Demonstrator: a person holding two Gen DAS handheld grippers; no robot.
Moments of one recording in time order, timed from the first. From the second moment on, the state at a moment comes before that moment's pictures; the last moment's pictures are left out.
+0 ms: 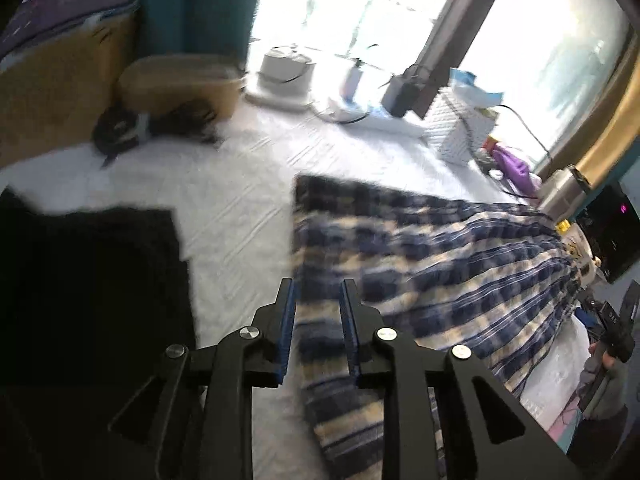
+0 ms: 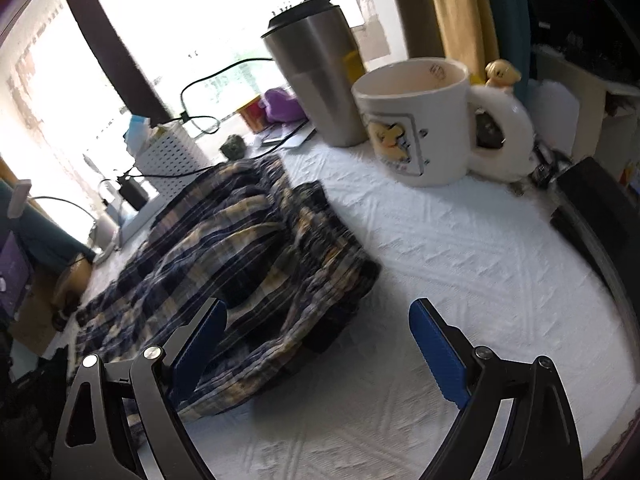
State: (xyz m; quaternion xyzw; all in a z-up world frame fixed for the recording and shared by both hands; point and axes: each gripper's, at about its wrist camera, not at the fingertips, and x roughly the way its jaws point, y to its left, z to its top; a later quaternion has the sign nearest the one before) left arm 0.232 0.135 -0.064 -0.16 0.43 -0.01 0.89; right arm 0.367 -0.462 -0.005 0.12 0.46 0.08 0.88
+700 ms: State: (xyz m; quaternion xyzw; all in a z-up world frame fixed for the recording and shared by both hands) left arm 0.337 0.124 -0.109 -0.08 0.45 -0.02 0.89; right arm 0.400 -0.444 -0.020 0.13 0.47 0.11 0.86
